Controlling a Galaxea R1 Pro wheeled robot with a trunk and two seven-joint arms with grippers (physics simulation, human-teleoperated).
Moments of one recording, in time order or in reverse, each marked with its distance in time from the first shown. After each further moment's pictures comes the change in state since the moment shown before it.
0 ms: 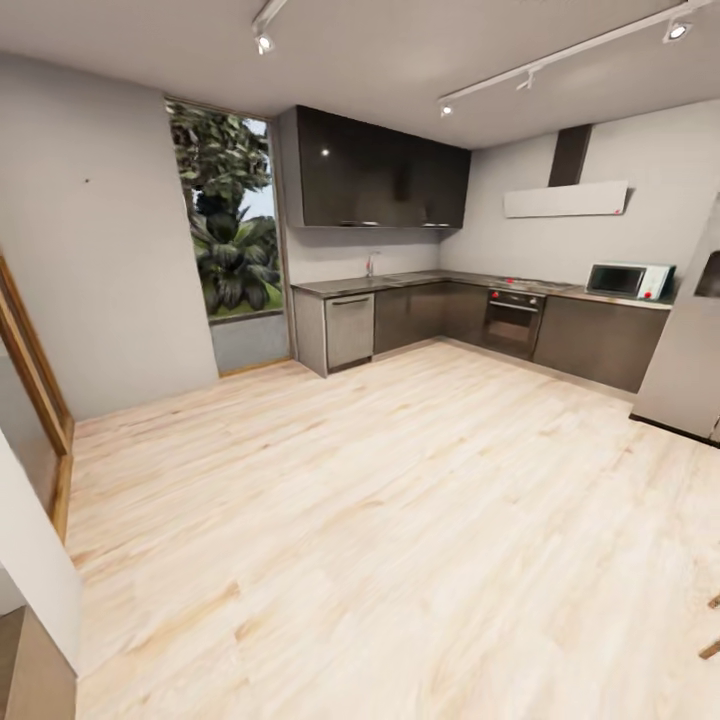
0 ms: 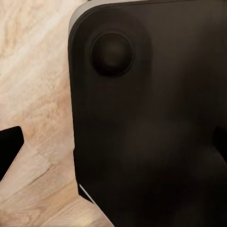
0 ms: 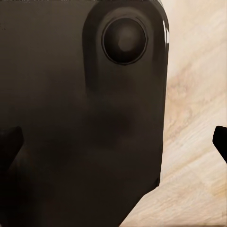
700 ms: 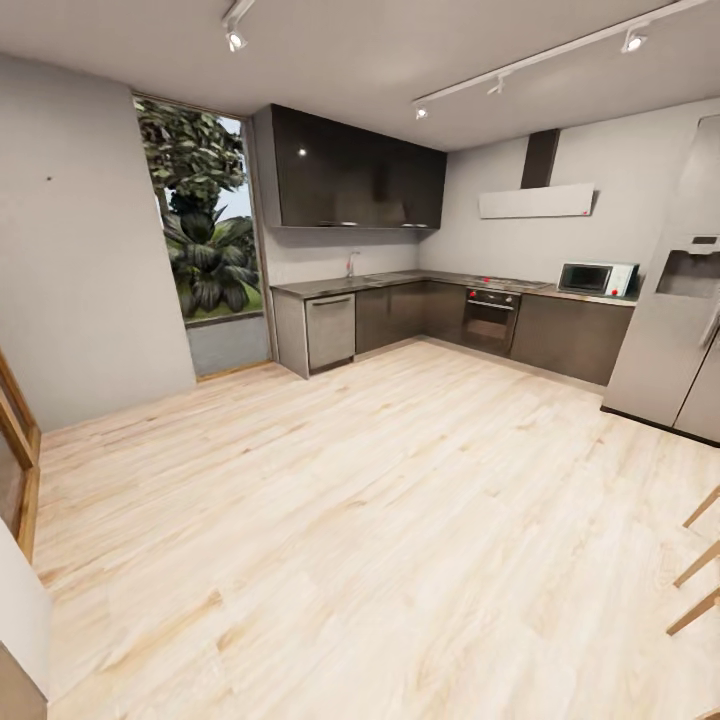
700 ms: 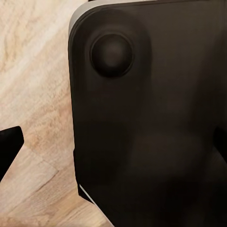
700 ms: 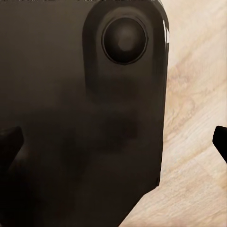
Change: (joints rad) left arm 0.000 0.000 0.000 0.000 0.000 0.000 0.000; right arm 0.000 0.000 -0.002 0.000 0.001 0.002 0.000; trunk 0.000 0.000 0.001
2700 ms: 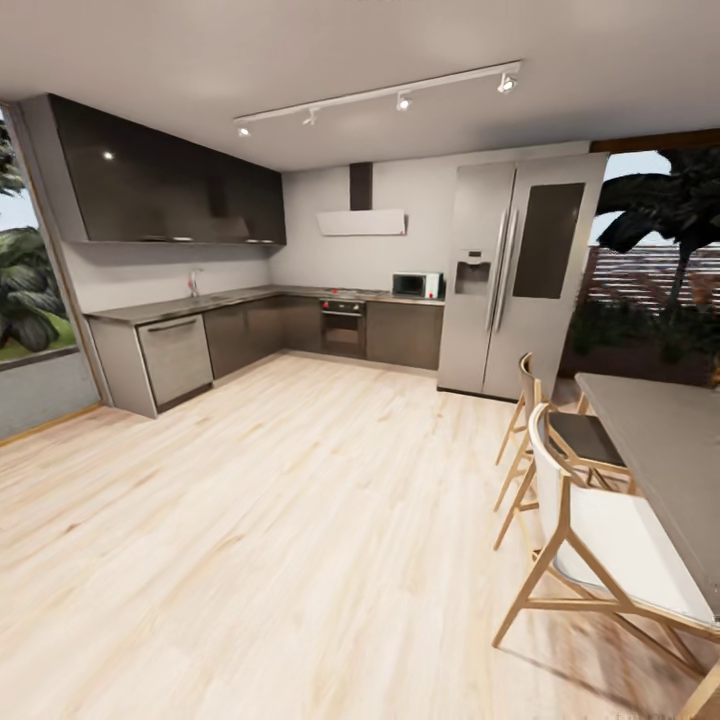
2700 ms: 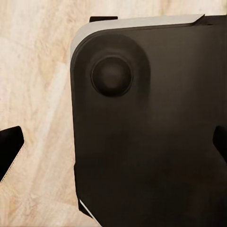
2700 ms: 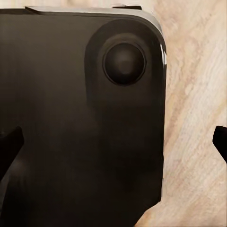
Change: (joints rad) left arm 0.000 0.000 0.000 0.000 0.000 0.000 0.000; right arm 0.000 0.000 -0.010 0.000 -0.001 -0.002 0.000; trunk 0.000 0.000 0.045
